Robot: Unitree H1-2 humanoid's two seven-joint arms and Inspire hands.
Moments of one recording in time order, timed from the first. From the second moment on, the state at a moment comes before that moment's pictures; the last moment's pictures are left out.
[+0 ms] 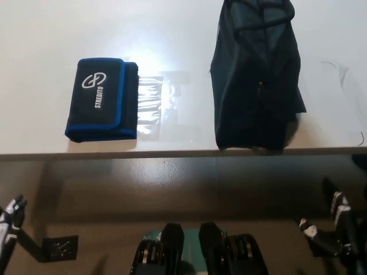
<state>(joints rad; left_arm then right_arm) 0.04 0.40 0.14 0.26 0.07 -0.34 0.01 -0.01 -0.15 -0.05 0.16 -0.03 -0.29 -0.01</state>
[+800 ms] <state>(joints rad) 0.00 0.41 0.14 -0.34 0.00 -0.33 -0.05 -0.02 -0.16 -0.13 -0.20 -0.01 -0.35 -0.01</state>
